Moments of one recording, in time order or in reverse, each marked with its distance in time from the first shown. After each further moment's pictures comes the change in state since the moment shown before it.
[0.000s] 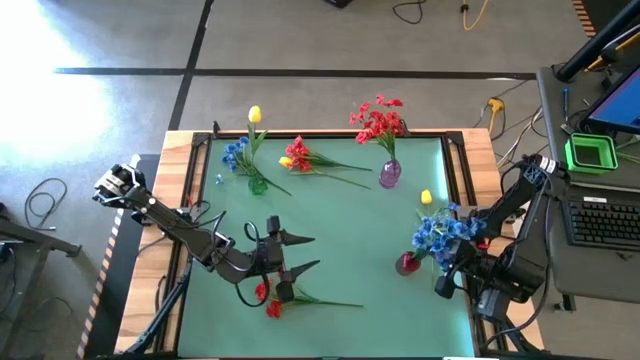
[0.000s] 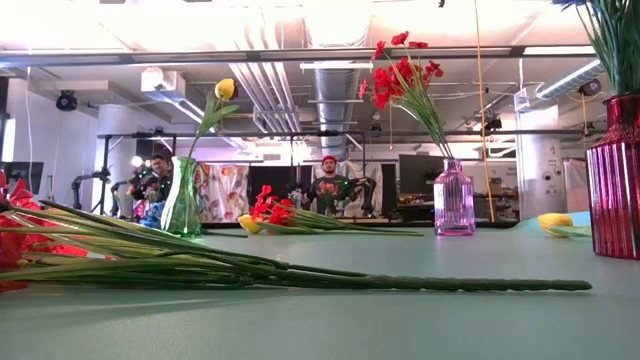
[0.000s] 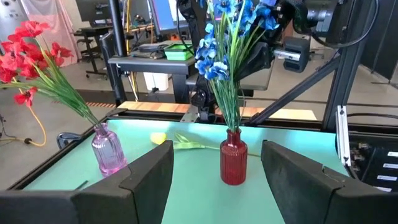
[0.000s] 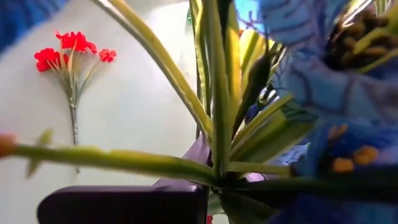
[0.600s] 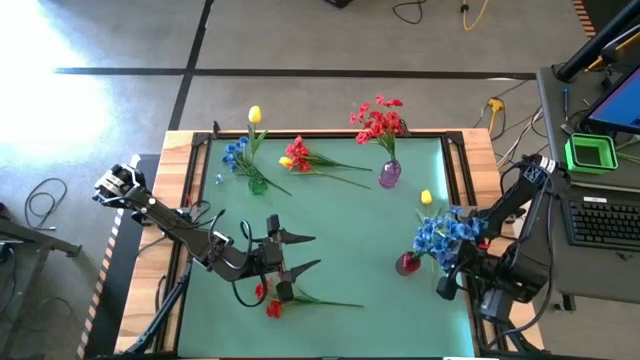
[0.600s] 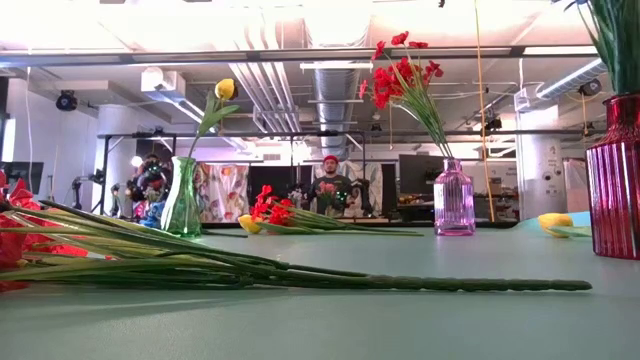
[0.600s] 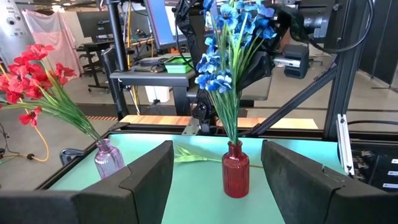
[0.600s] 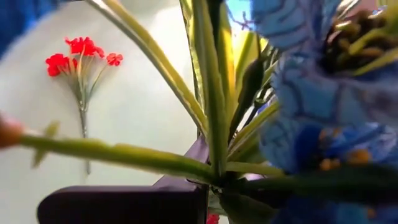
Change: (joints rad) left arm 0.000 0.000 0.000 0.071 0.000 0.087; right arm 0.002 0.000 0.036 -0.010 0.006 0.003
